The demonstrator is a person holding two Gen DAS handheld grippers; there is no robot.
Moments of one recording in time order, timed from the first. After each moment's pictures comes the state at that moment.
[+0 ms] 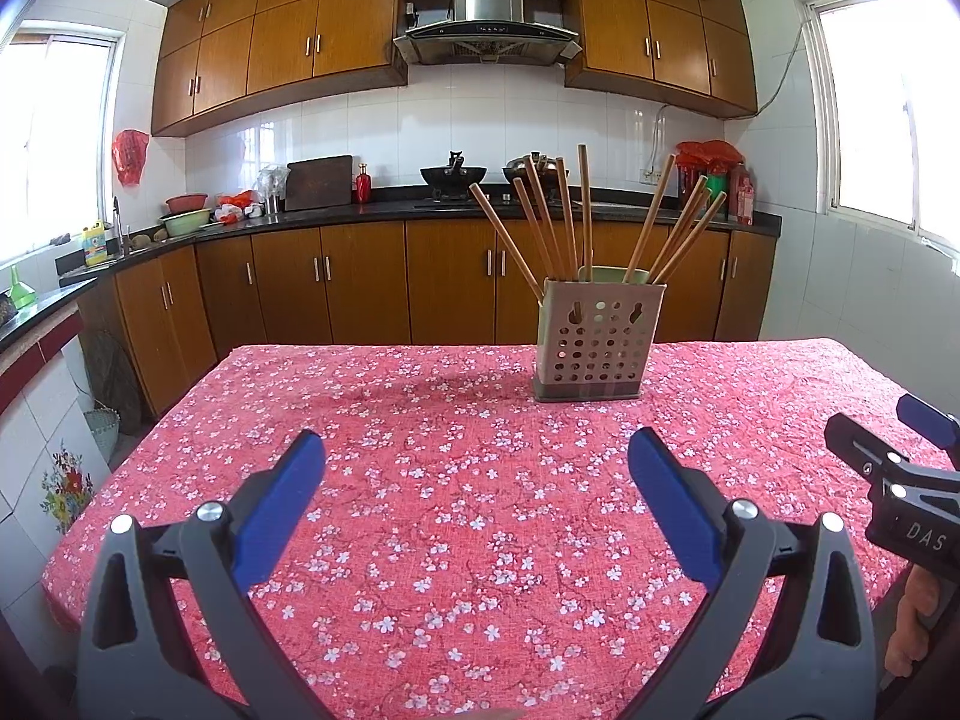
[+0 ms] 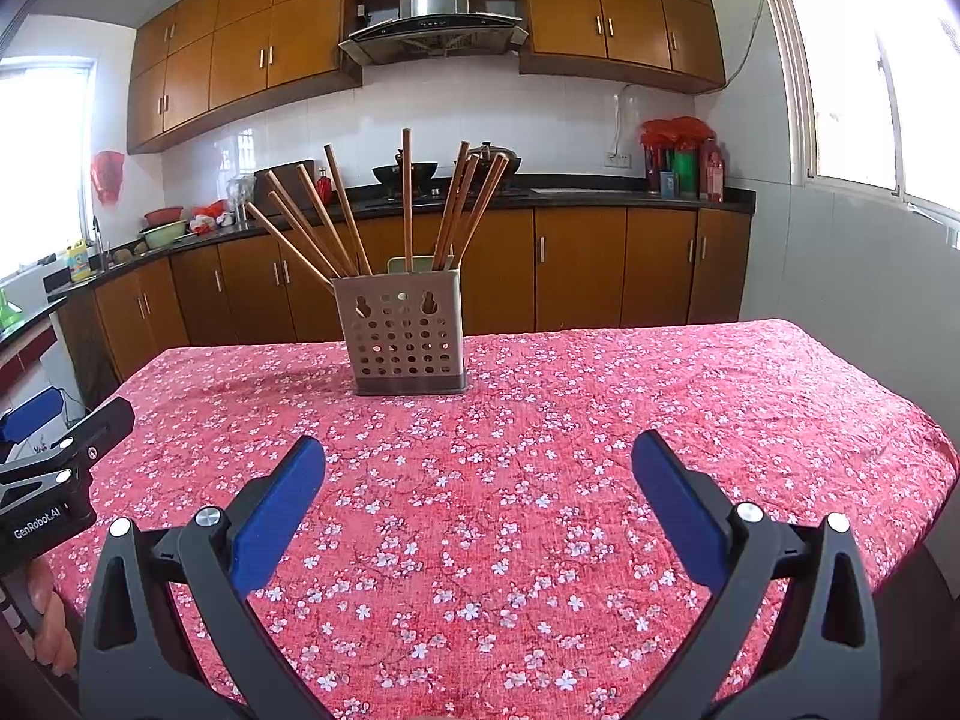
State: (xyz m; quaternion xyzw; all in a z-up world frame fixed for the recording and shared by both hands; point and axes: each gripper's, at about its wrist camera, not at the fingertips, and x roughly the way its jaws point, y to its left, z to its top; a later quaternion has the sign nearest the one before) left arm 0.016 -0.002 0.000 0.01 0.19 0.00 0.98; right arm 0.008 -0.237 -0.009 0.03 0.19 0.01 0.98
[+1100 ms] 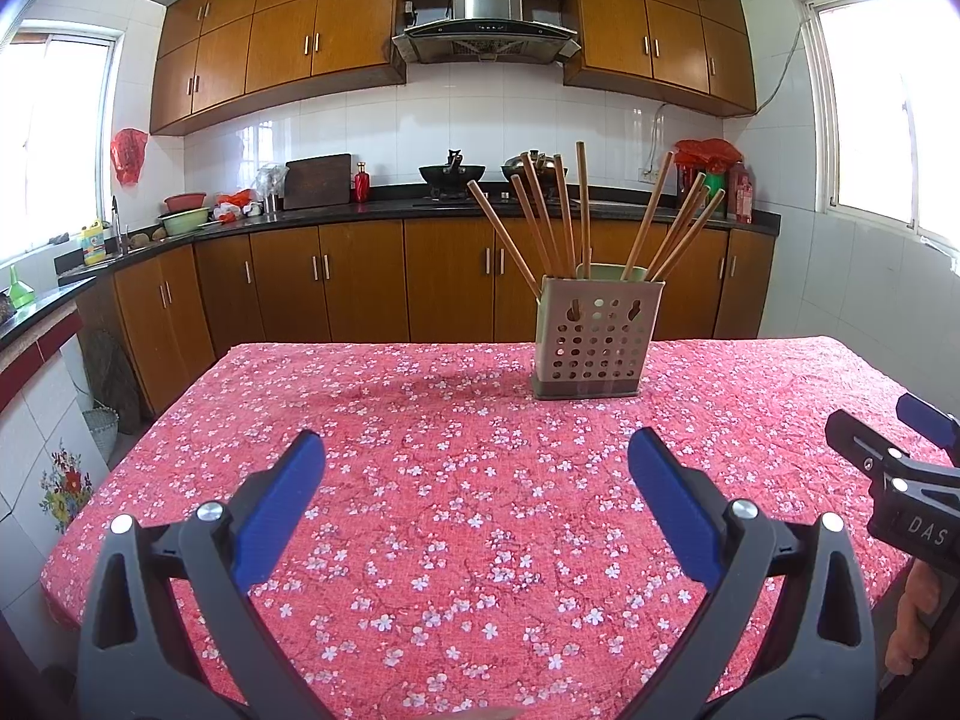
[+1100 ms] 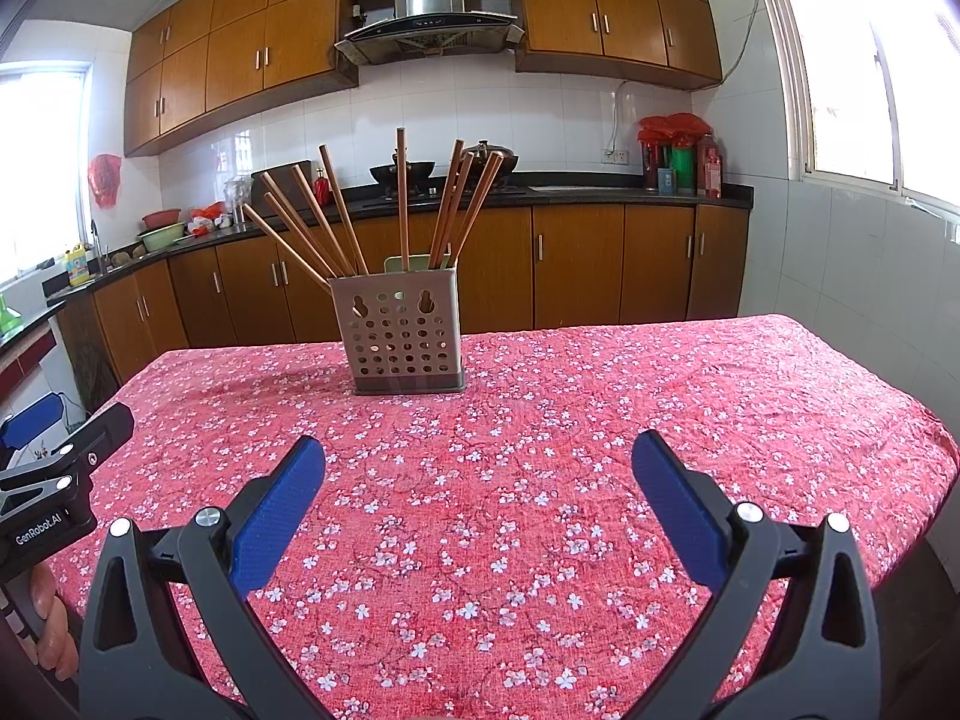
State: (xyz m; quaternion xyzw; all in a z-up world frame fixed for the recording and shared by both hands) left arm 0.016 -0.005 -0.001 0.01 0.19 0.00 0.98; right arm 0.008 -0.236 -0.009 0.03 0.19 0.00 0.98
